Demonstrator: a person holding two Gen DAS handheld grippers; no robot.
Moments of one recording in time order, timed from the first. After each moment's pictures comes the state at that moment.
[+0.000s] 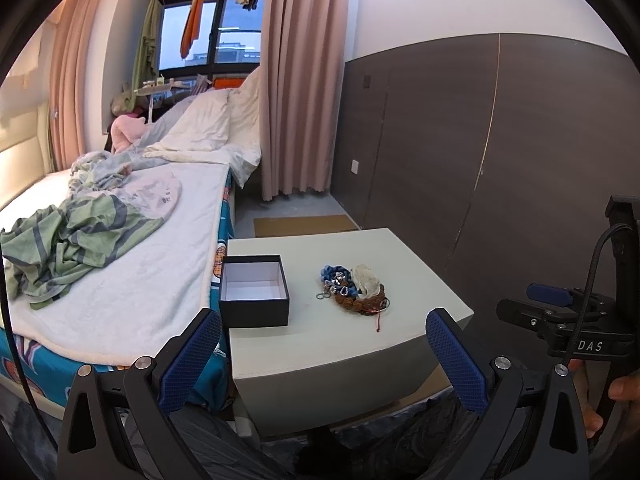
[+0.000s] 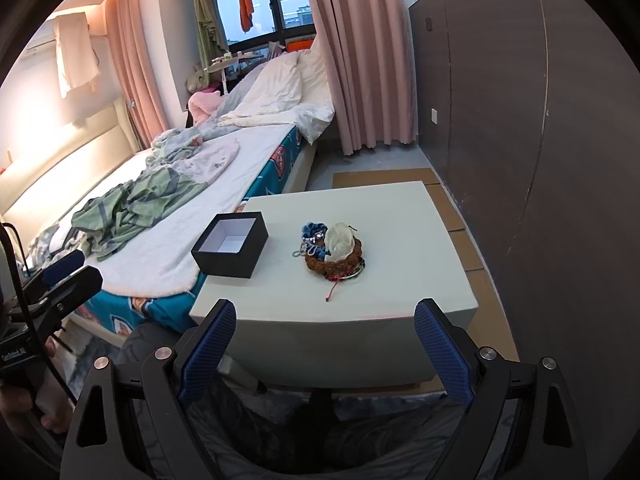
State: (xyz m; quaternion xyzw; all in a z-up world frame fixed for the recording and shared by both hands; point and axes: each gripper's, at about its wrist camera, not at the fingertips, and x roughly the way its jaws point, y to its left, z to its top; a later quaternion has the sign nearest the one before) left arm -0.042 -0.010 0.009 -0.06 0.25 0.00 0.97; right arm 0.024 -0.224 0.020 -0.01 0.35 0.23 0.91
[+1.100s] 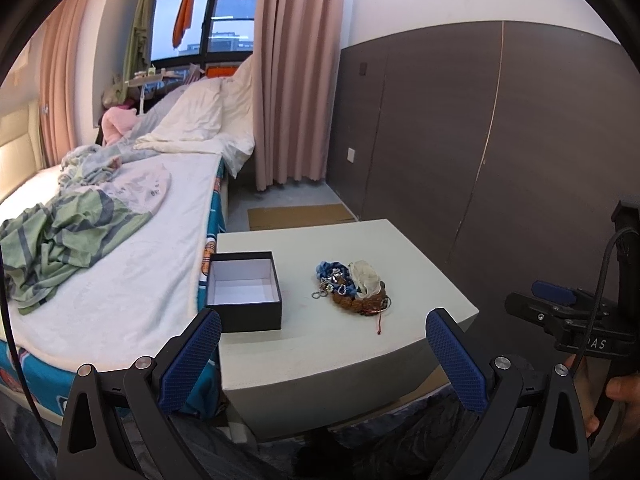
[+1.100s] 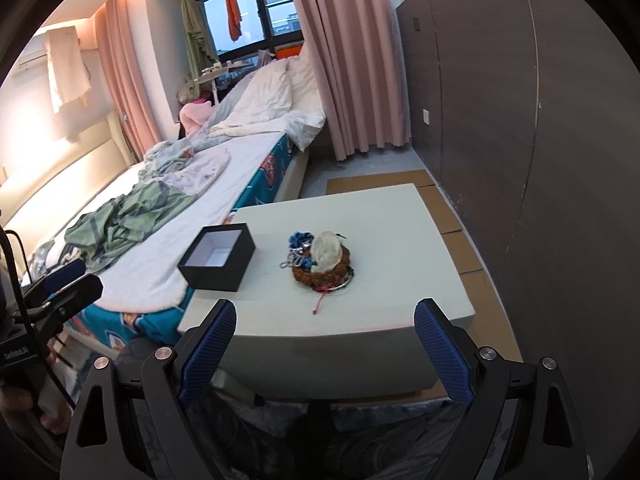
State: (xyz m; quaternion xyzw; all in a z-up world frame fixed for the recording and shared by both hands) left arm -0.003 -0.007 -0.001 -0.06 0.27 -0.02 0.96; right arm 0.057 -0.247 0.017 0.01 0.34 0.21 0.91
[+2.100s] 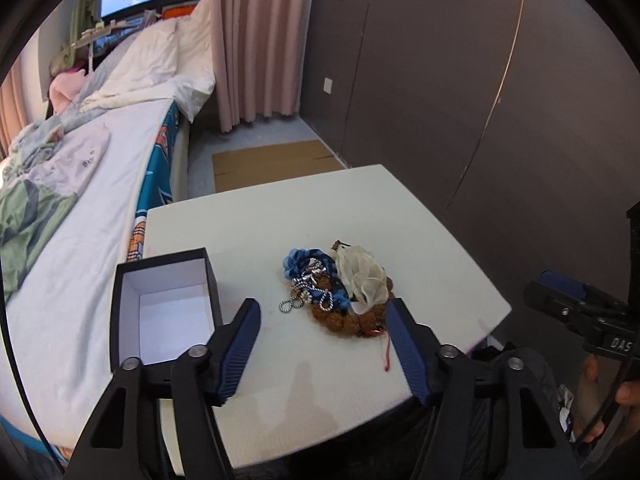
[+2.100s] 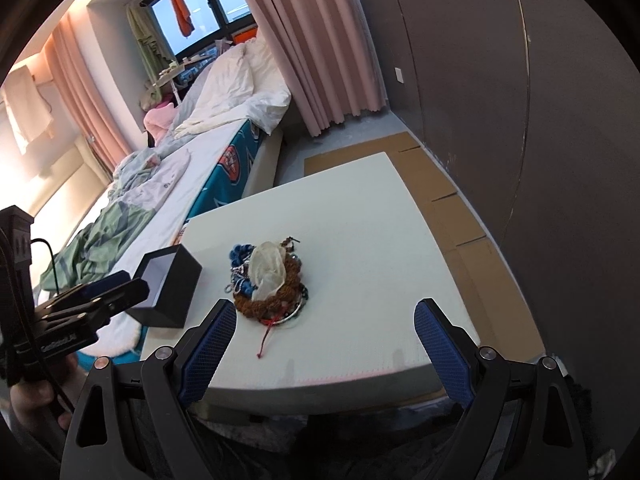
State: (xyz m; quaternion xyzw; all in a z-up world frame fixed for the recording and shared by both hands) left arm 0.160 -0.025 -0.053 -0.04 0.40 -0.07 0.91; right arm 0.165 -0.260 -0.045 0.07 0.40 0.18 0.90
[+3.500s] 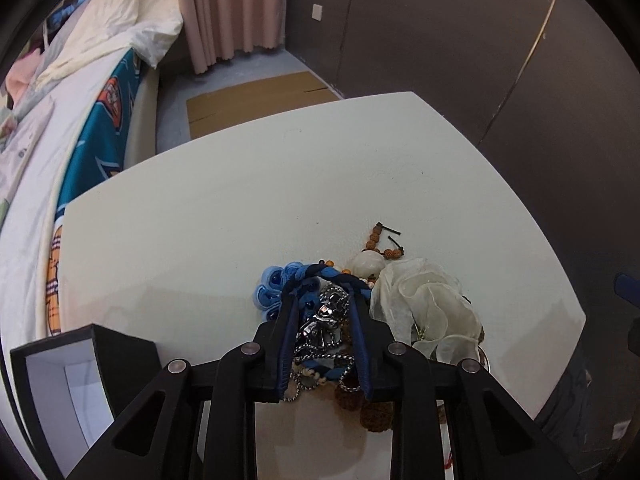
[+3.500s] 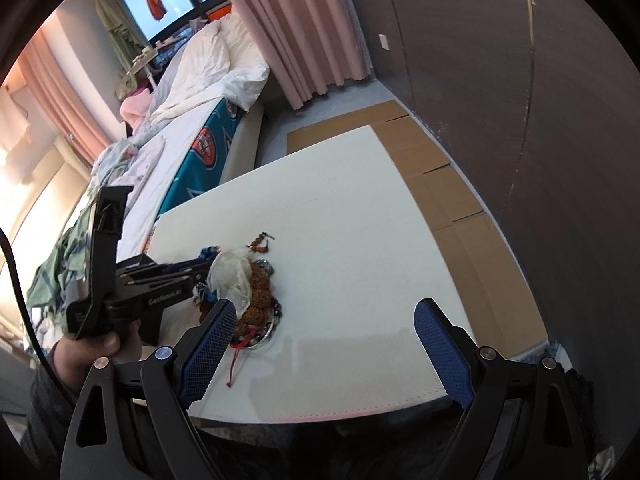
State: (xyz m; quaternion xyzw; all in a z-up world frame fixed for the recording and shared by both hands) left arm 0.287 -0.031 -0.141 -0.01 0.51 -0.09 0.86; right arm 0.218 -0.254 -0.068 0.07 0.46 0.17 0.87
